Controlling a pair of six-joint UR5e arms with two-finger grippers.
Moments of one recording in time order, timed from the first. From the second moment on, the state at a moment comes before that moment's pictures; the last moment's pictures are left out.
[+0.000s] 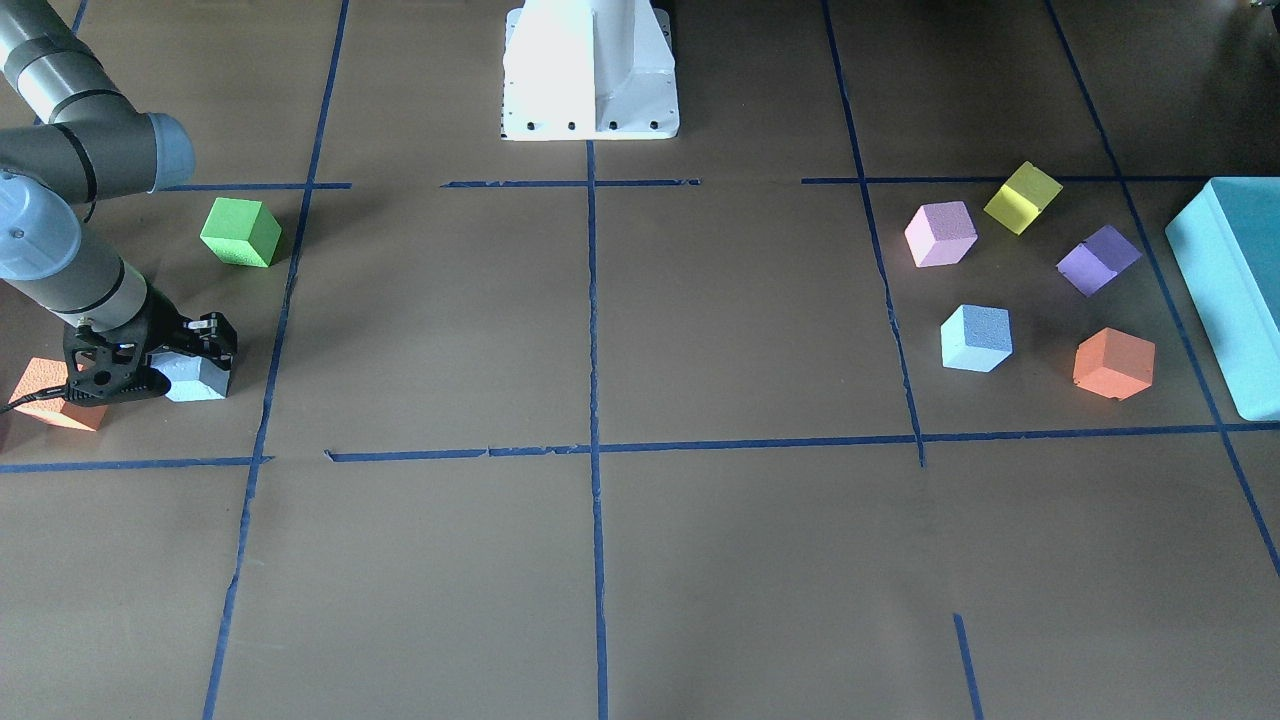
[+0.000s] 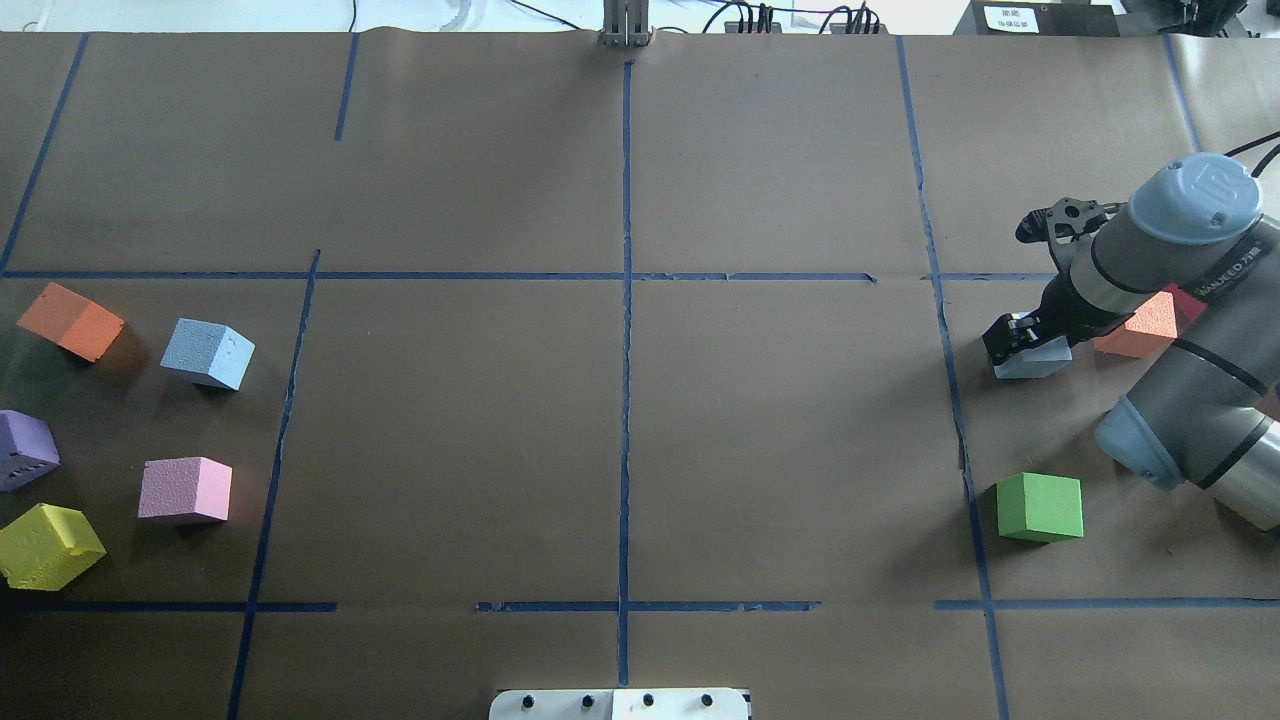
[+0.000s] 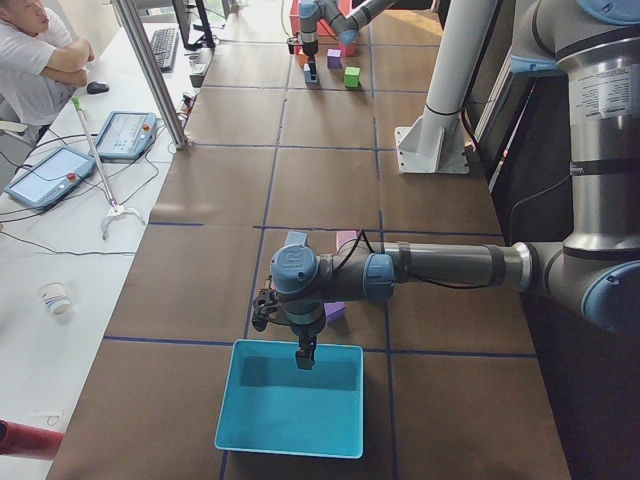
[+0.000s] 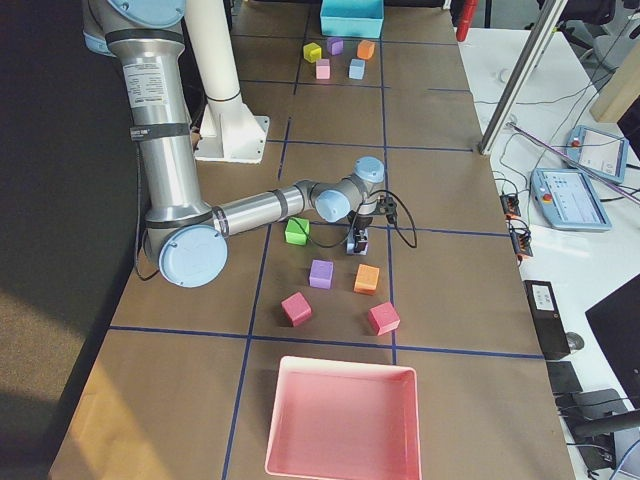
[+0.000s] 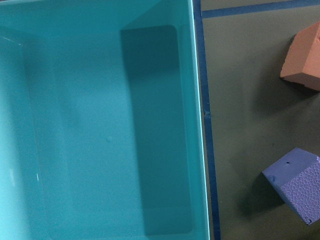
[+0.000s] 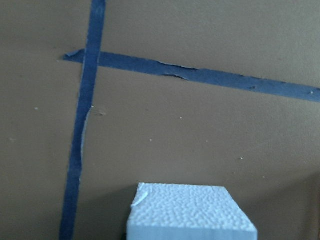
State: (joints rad) left arm -1.55 -1.41 -1.73 -1.49 -2.32 0.14; right arm 0.88 -1.41 1.64 -1.30 2.12 0.68
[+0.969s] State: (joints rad) left arm -1.55 -1.41 -1.73 -1.50 -2.32 0.14; right arm 0.48 -0.75 1.46 -1.46 1.81 1.32
